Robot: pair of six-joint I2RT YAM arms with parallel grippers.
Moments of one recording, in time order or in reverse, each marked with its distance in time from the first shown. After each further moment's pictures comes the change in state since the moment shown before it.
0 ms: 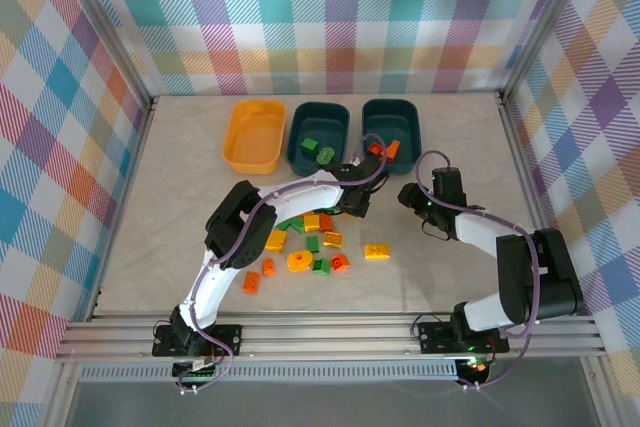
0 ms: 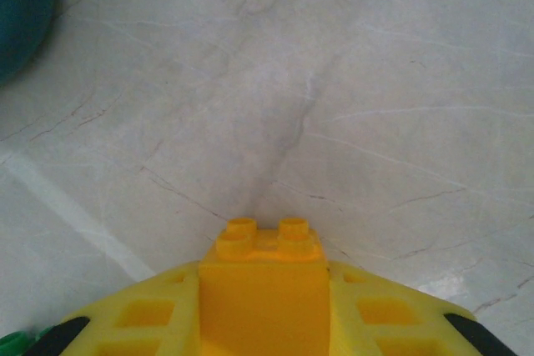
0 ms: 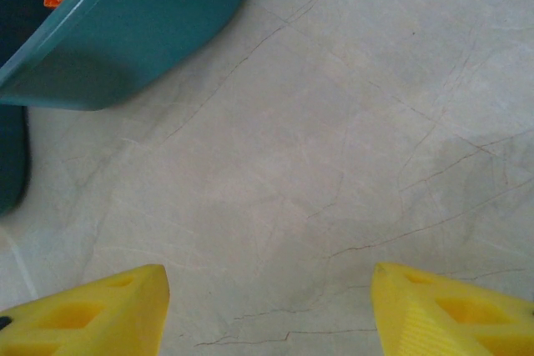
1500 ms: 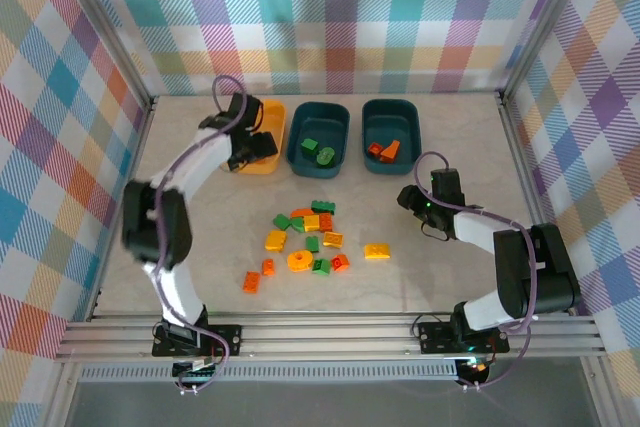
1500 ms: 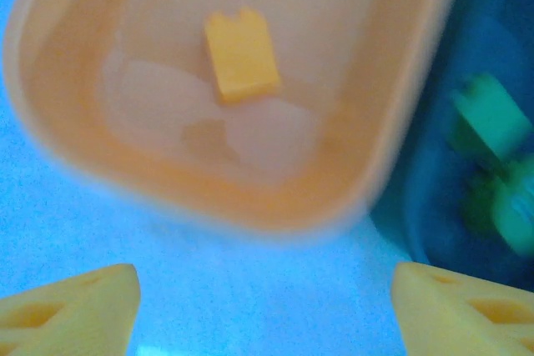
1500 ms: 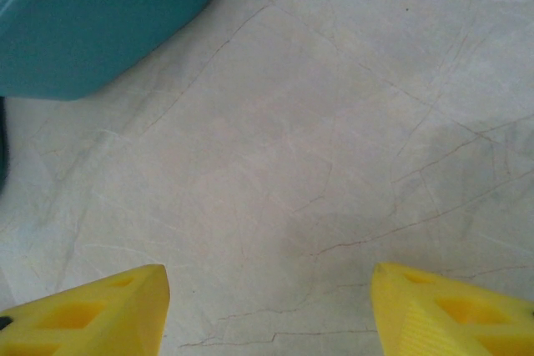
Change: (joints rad) left arm 0.552 -0.455 -0.284 -0.008 0.166 -0.159; right arm 0.000 0.032 0.001 0.002 -0.006 0.000
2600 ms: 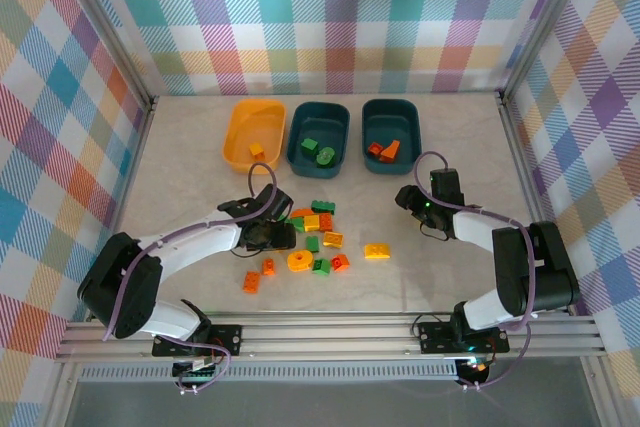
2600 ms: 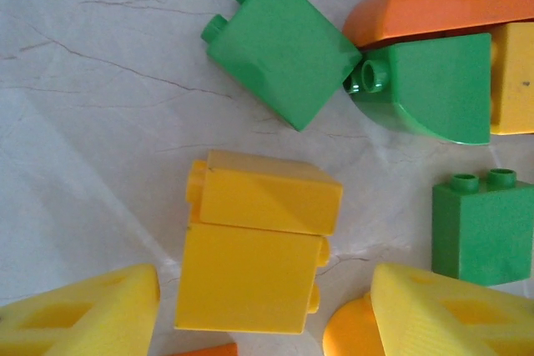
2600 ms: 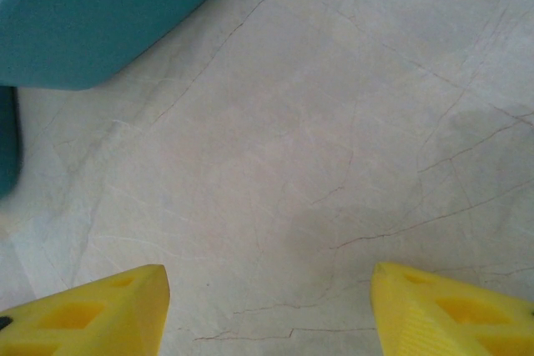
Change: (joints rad) left arm -0.344 -0.322 -0.653 0.143 0.019 -0.076; right arm 0.001 0.014 0.000 0.014 -0.040 0.022
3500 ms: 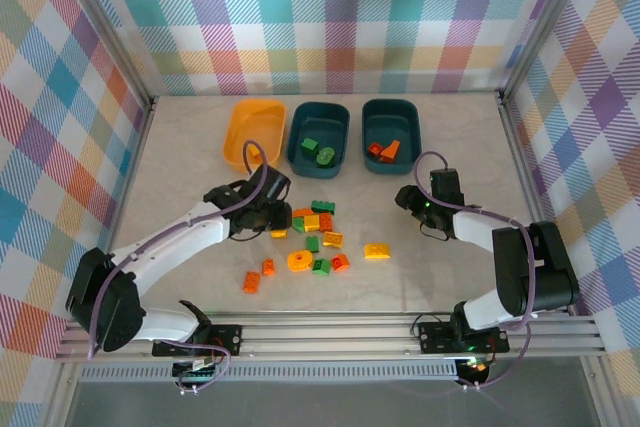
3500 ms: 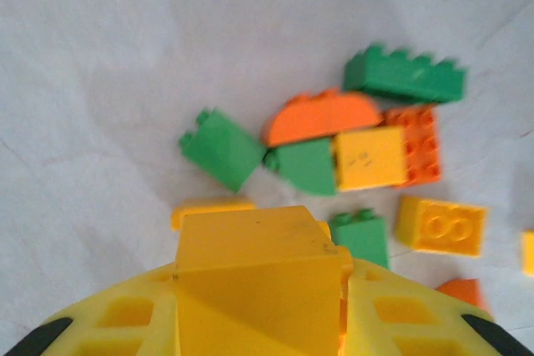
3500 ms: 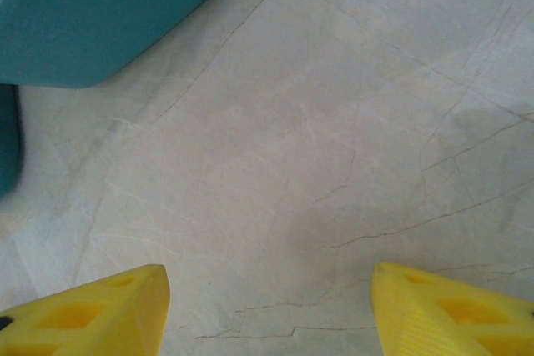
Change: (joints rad) left arm 0.002 -0.090 0.211 -0.137 -0.059 0.048; right arm 0.000 0.000 0.000 0.000 -0.006 0.000
